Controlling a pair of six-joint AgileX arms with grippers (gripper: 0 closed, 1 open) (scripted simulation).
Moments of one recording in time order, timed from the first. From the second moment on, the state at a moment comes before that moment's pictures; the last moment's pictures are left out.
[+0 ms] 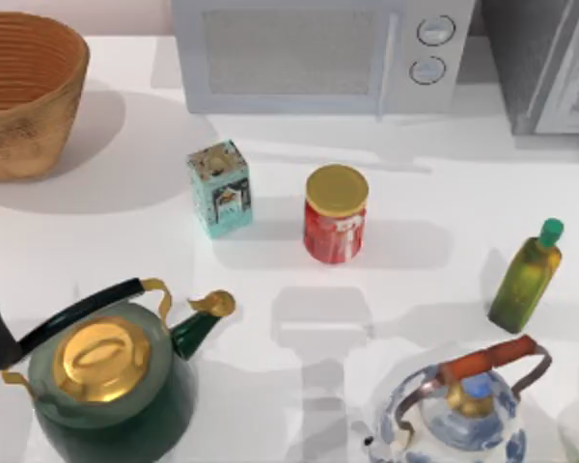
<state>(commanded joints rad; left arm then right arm) 0.00 0.00 0.00 0.00 0.00 0.00 -1.06 1.38 1.64 -0.27 -1.04 0.02</state>
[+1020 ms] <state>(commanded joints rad) 0.00 0.00 0.00 0.00 0.00 0.00 -0.80 1.35 1.77 -0.40 -0.74 -0.01</state>
